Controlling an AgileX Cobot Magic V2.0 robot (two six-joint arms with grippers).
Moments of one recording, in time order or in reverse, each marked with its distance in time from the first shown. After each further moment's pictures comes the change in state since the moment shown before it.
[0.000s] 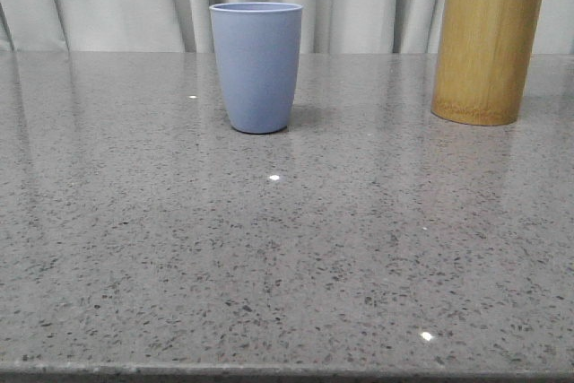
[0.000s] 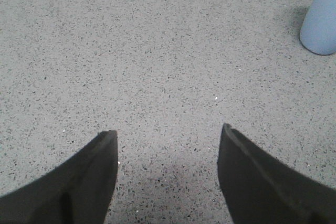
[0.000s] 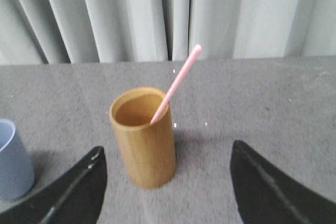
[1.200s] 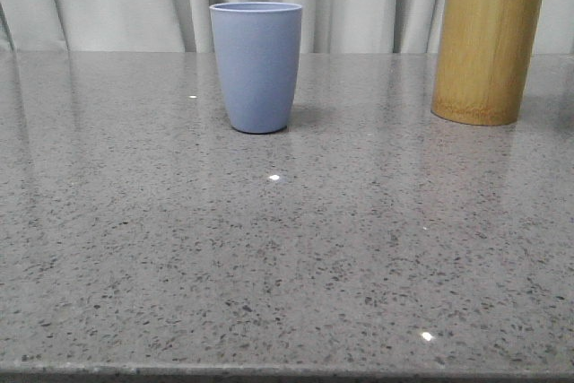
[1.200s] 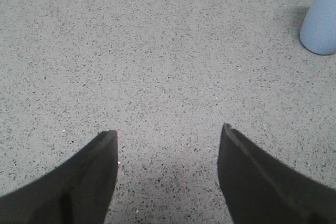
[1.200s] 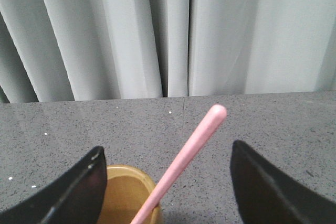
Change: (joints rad) left arm 0.000 0.000 0.000 0.000 0.000 0.000; right arm 0.003 0.564 0.002 0.002 -0.663 0.000
